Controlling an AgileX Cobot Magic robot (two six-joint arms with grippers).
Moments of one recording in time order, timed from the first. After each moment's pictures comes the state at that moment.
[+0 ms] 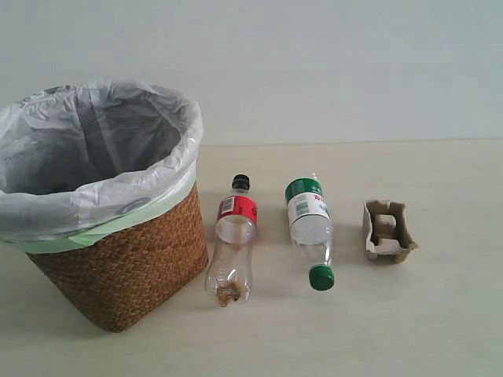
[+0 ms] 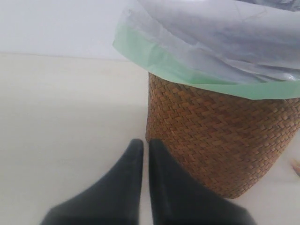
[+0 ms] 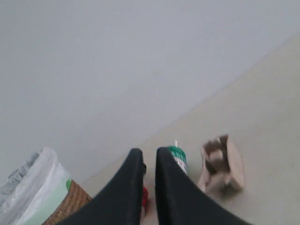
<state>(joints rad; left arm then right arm) -0.02 0.00 0.00 -0.13 0.31 0.05 0.18 0.01 -0.08 0.26 0.14 0.44</state>
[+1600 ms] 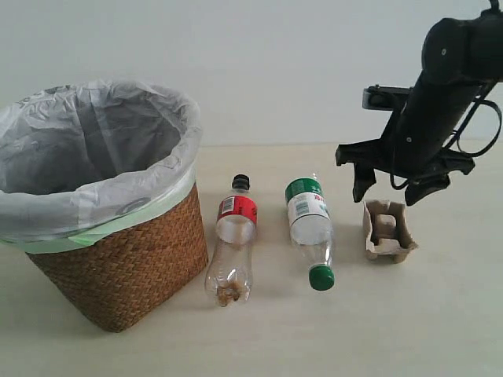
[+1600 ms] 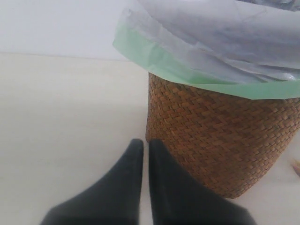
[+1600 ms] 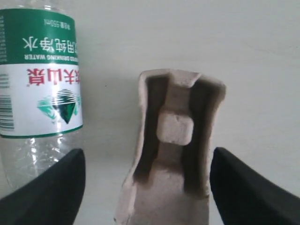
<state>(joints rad) -0.02 0.00 0.00 -0.13 0.31 0.05 0.25 1.94 -1.48 0.08 0.90 0.18</state>
